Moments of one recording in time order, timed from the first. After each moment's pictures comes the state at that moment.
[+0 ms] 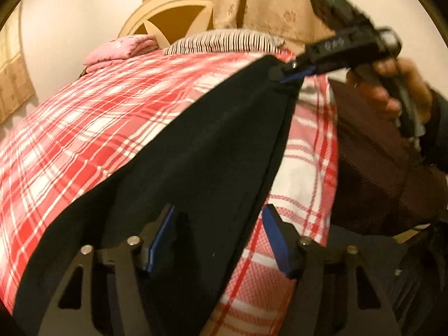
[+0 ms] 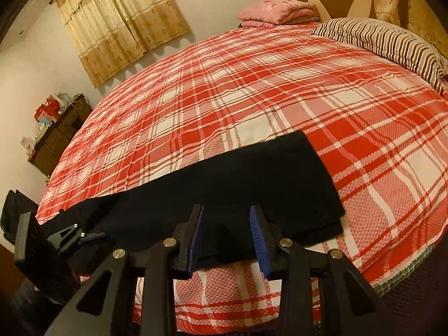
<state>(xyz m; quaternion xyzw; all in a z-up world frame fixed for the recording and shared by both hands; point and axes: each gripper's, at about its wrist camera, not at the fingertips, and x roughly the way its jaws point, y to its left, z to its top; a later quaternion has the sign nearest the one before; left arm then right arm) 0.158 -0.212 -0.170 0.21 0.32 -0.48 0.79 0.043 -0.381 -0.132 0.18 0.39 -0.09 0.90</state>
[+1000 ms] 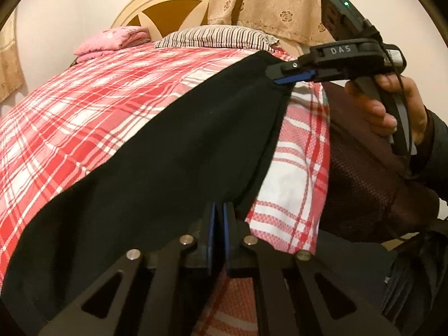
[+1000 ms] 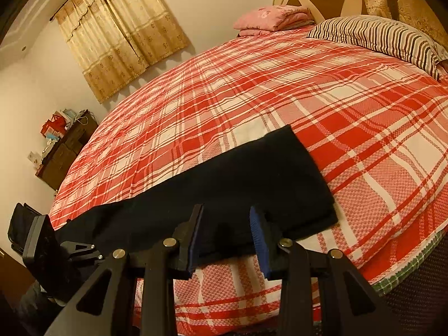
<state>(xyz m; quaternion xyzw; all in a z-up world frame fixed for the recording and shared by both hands) 0.160 -0.224 -0.172 0.18 0.34 -0.50 0.77 0.029 -0.388 -0.140 0.21 0.35 -0.08 0.91</state>
